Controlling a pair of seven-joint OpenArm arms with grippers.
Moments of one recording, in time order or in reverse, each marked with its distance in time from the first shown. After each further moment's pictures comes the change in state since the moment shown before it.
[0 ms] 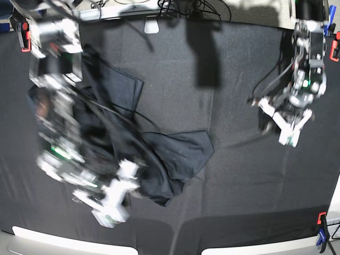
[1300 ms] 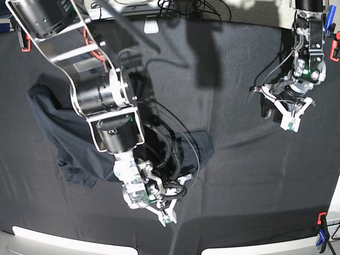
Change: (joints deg) left arm 2.6 0.2 -0.2 0.0 0.2 0.0 0.0; right arm 22.9 -17.2 -1.5 -56.8 -21.8 -13.3 12.8
